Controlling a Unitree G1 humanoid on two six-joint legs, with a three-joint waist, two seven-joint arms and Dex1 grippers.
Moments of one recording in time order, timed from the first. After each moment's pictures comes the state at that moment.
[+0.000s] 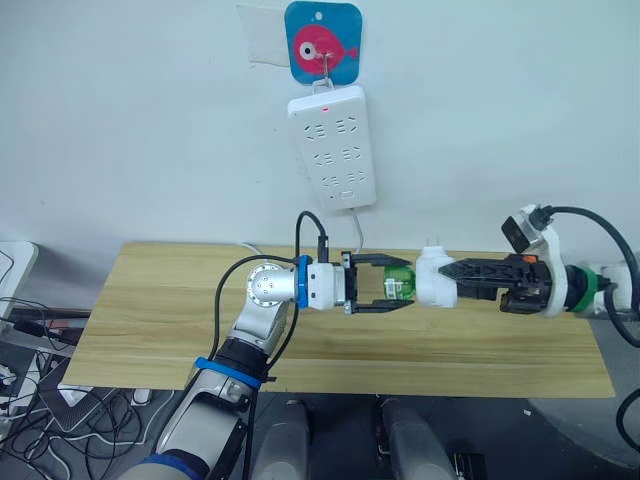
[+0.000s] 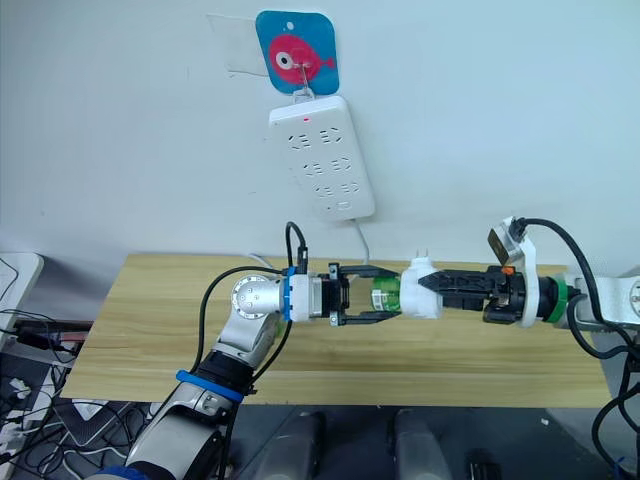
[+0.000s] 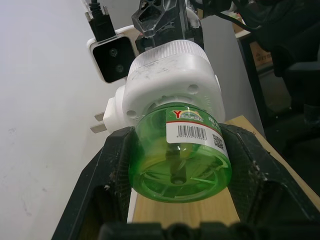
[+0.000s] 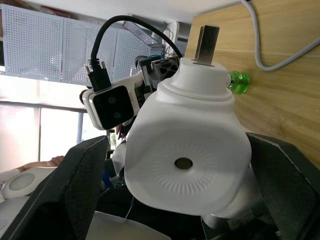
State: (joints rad) left arm -0.58 0.20 -0.27 0.36 -0.24 -0.59 -1.23; right arm -0.48 -0.98 -0.05 0.11 1.95 1.40 0.30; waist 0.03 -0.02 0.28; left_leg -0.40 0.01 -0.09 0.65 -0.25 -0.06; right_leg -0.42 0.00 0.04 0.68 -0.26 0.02
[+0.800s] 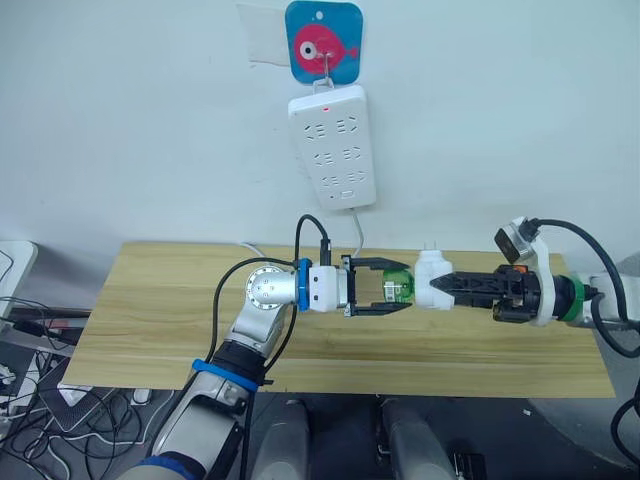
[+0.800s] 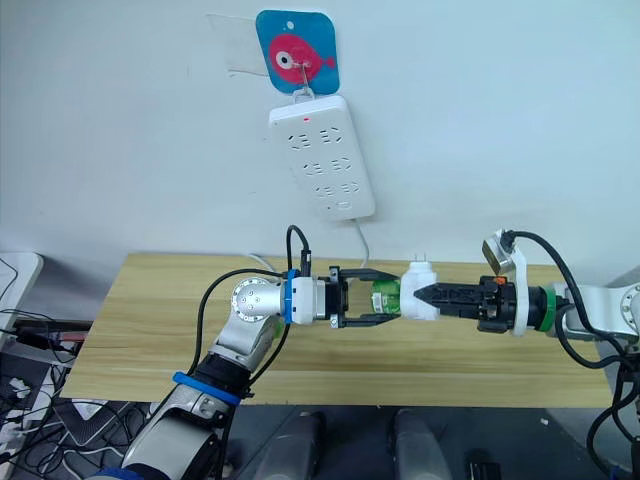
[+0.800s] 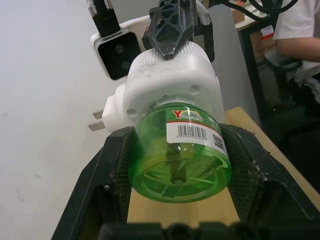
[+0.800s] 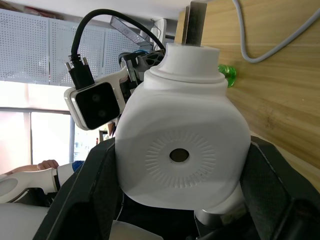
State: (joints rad) left arm -0.56 0.22 -0.28 0.31 -0.24 -0.47 -1.22; right arm -0.42 -0.97 -0.07 0.04 1.95 1.37 0.25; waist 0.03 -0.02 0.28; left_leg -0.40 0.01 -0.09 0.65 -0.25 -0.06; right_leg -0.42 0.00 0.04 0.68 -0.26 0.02
